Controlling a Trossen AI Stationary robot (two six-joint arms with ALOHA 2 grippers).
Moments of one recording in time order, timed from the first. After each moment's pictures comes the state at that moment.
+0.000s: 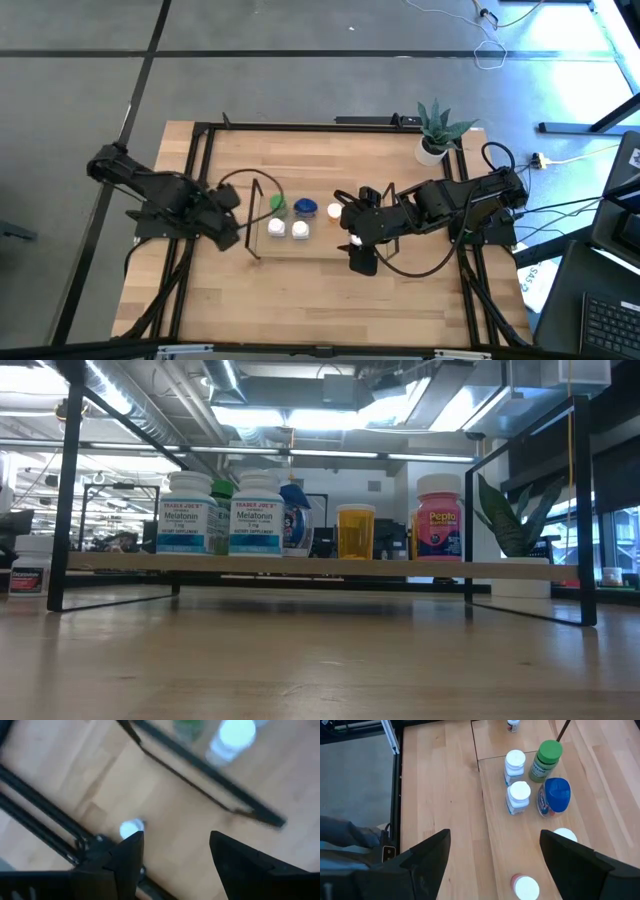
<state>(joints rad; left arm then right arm) -0.47 1.27 1.39 -1.57 -0.35 -1.11 0.37 1.76 2.03 -1.17 0.24 0.47</state>
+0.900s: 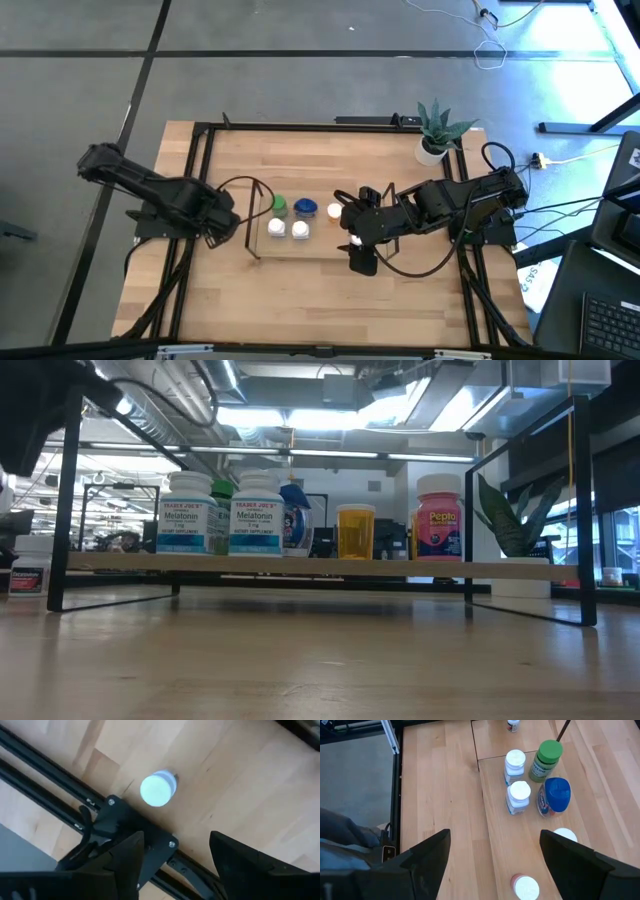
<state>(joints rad) -0.36 1.11 0.96 -1.44 -0.16 -0.99 0.37 1.76 2.03 -1.17 0.24 0.47</state>
